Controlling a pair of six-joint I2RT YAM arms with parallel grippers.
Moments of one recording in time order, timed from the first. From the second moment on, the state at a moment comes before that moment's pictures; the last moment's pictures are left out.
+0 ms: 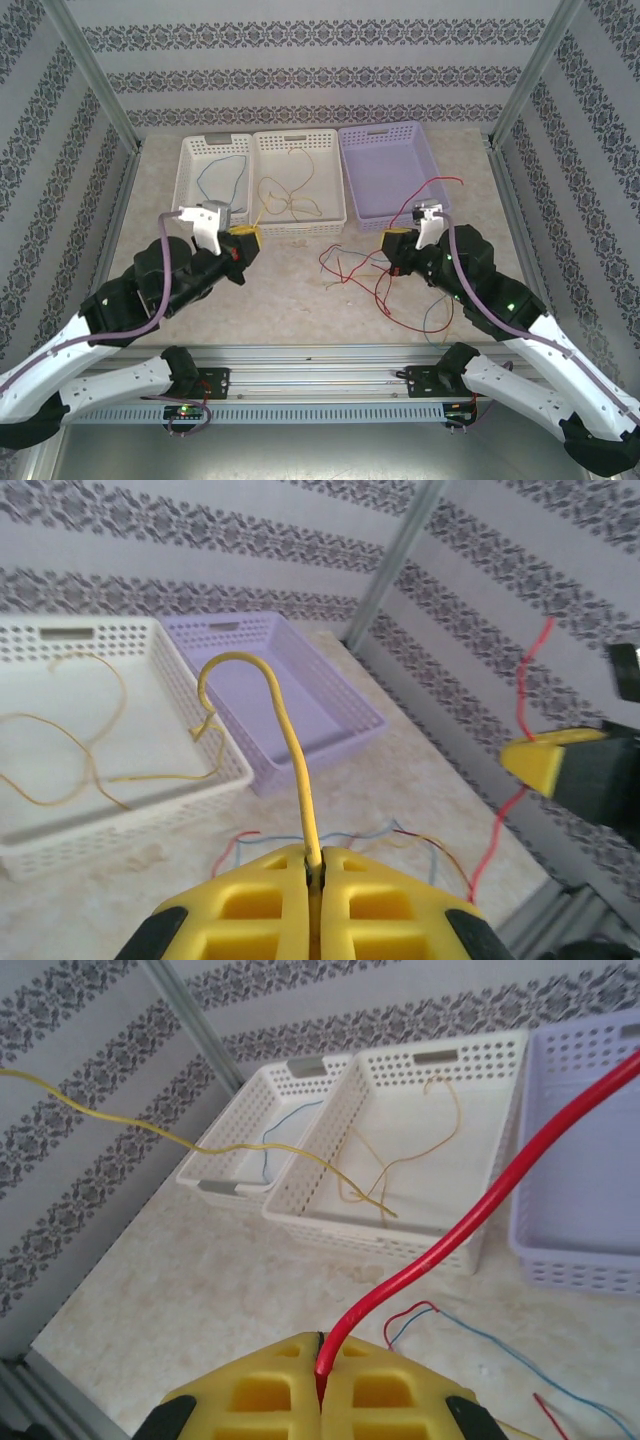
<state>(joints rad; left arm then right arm) -0.95 0.78 1.12 -0.60 -0.32 -0.45 0.72 0.71 0.95 -0.58 0.06 0.46</state>
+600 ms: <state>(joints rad) -0.60 1.38 1.31 -0.61 -0.20 -0.34 0.68 0.79 1.20 -0.71 0.28 0.36</state>
